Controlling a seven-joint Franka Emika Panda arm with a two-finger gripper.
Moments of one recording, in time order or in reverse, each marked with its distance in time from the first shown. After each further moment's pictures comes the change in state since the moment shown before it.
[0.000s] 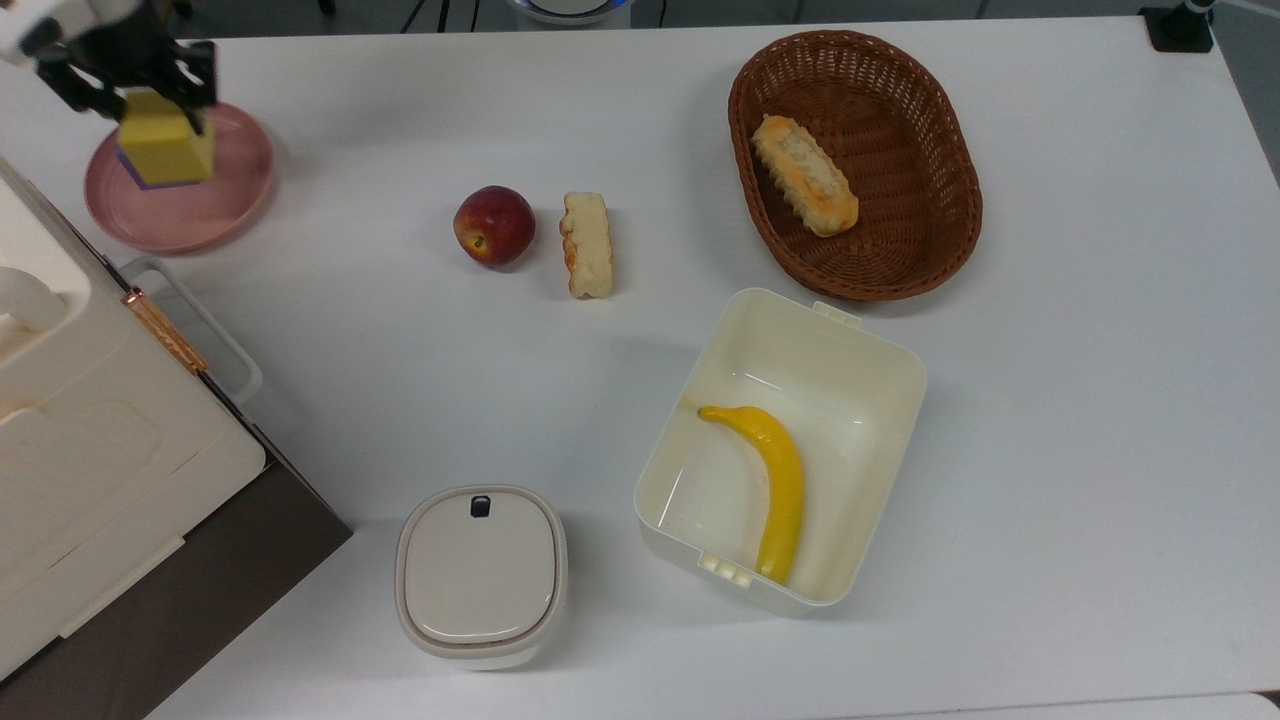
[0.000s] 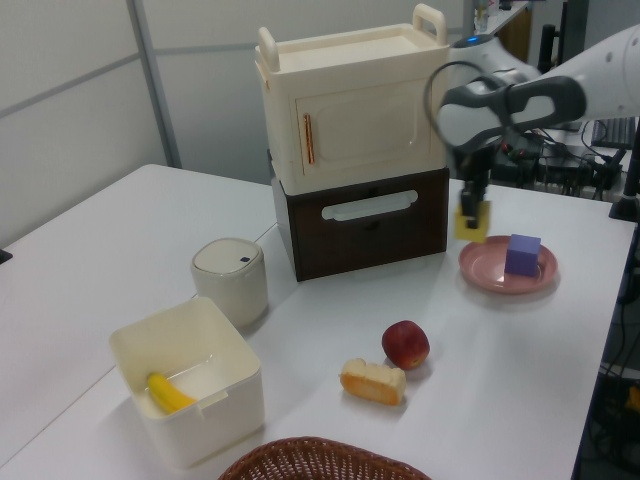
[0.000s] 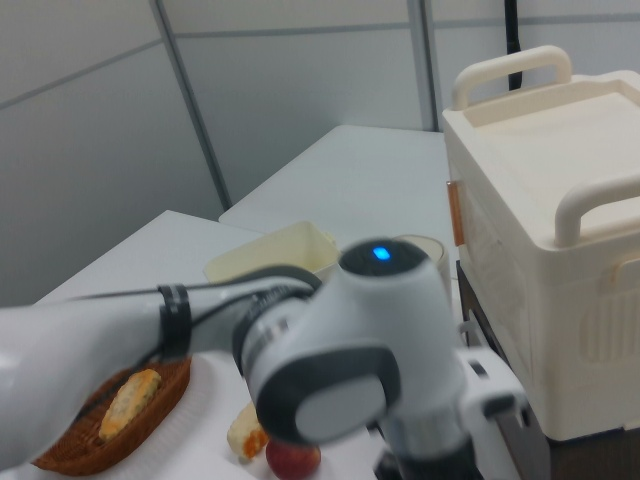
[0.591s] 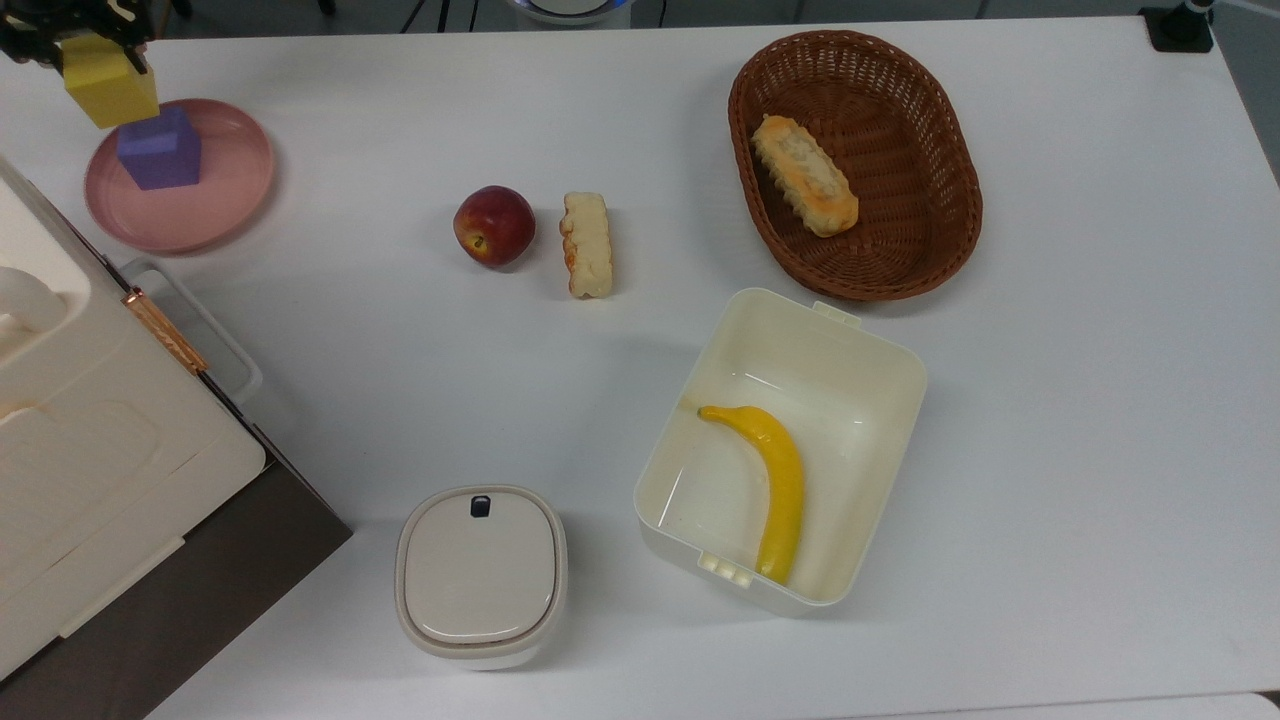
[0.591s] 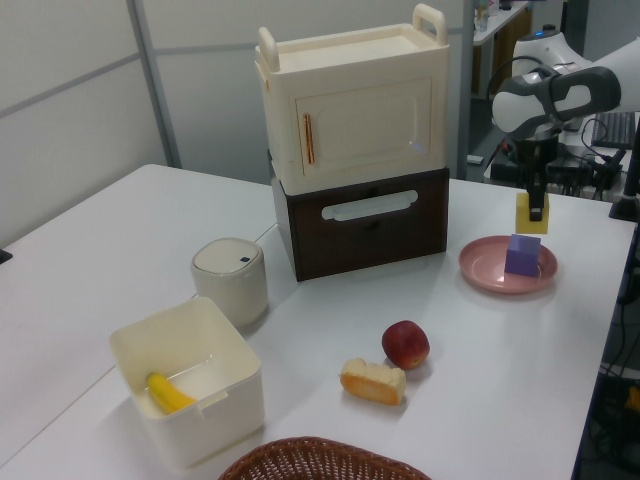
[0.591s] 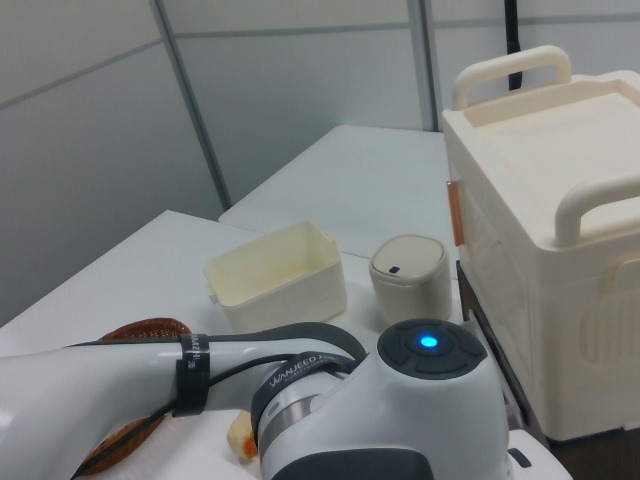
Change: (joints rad) arm -0.173 0.001 0.002 -0.025 0.000 0.000 -0.321
